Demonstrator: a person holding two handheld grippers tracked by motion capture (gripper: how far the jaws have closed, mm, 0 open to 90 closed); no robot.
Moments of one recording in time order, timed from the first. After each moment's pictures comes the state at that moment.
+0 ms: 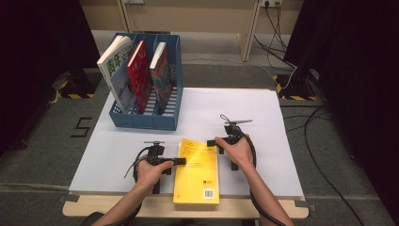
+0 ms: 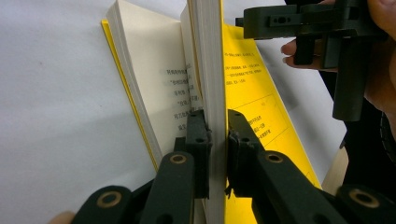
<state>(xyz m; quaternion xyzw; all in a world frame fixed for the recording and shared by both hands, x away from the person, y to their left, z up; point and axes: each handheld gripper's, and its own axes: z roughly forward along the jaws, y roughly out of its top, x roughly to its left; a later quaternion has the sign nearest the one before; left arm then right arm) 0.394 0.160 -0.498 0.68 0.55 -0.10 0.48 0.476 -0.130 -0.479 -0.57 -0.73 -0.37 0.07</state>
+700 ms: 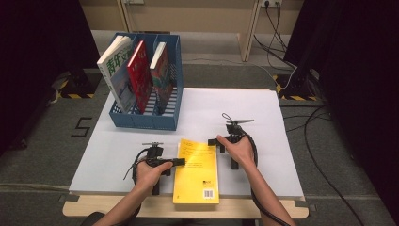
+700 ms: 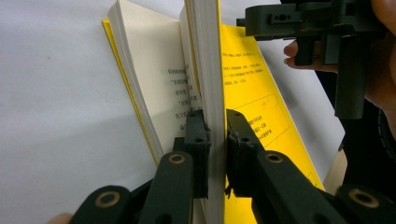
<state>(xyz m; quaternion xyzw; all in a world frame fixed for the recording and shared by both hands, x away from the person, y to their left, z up) 0.391 0.164 -0.503 0.67 0.55 -0.10 0.49 0.479 -0.133 -0.479 -0.58 -0.71 -0.38 0.09</state>
